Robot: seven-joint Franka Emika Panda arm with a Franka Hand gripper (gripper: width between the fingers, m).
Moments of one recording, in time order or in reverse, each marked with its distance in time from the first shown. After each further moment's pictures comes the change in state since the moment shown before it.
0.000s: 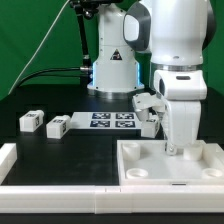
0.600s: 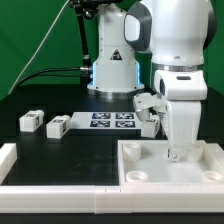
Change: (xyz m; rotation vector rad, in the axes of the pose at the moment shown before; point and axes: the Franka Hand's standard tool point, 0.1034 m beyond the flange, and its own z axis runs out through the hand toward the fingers) arm -0.001 0.000 0.000 0.000 0.000 0.001
